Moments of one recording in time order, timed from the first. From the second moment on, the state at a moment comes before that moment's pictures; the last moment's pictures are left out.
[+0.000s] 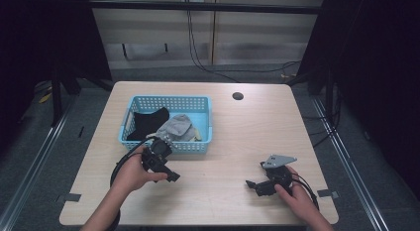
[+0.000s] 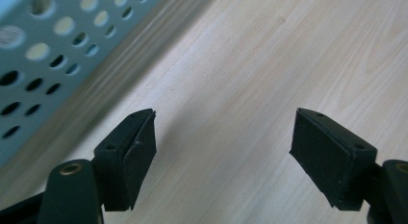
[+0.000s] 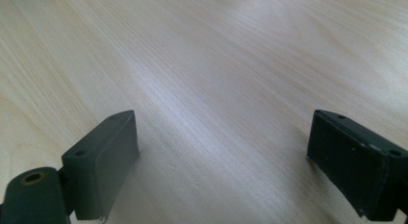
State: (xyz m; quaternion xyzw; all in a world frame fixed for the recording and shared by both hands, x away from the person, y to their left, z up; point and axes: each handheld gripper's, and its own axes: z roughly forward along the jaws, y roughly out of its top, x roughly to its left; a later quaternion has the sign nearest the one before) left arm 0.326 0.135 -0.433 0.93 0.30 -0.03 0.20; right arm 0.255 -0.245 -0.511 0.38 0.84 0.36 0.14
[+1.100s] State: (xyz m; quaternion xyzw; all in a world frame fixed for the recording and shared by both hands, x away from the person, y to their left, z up) left arm 0.395 0.130 -0.375 0.92 0.35 -0.02 0.19; right arm 0.255 -0.245 -0.511 0.38 0.84 0.36 0.14
